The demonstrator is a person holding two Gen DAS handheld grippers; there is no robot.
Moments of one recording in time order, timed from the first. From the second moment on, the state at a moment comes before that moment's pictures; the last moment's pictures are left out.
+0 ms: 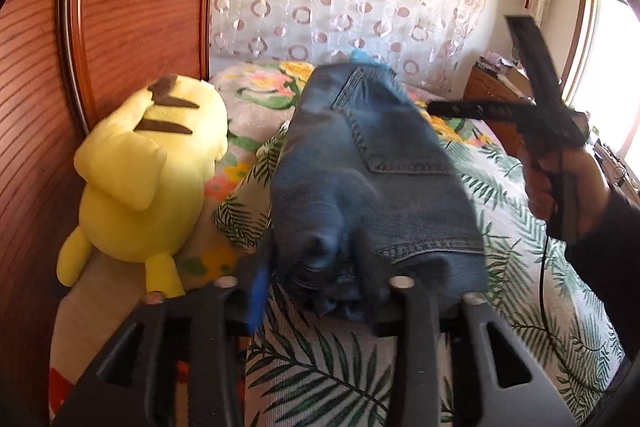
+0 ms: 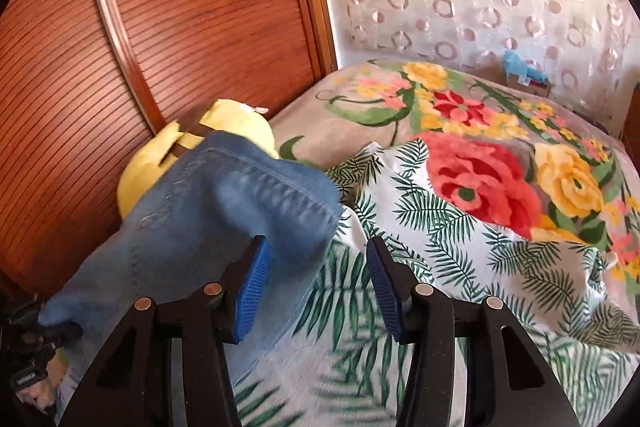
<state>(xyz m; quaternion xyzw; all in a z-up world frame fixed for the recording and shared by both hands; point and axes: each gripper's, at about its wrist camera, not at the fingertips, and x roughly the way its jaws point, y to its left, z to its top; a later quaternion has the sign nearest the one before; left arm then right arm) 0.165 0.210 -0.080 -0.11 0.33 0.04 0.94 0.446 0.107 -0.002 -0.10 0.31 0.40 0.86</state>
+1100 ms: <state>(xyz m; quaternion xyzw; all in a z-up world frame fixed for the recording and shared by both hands) 0.113 0.100 -0.002 -0.03 0.27 0.00 0.96 0.220 -0.101 0.018 -0.05 0.21 0.37 0.90</state>
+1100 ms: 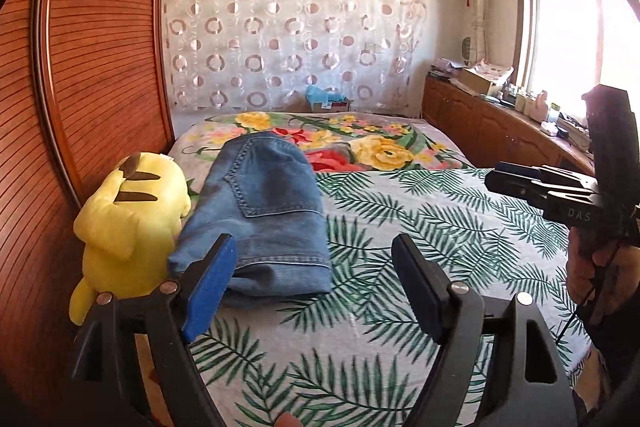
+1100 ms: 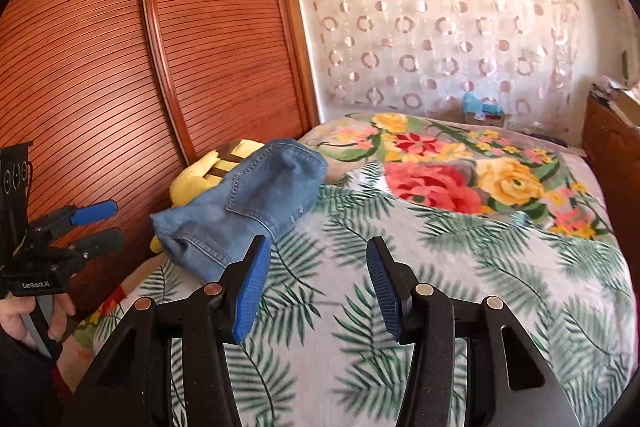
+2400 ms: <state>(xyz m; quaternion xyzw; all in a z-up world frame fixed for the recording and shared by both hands) 0.091 -0.003 0.035 -0.01 0.24 -0.01 0.97 0.072 -0.227 0.048 -0.02 0.14 0.17 0.98</state>
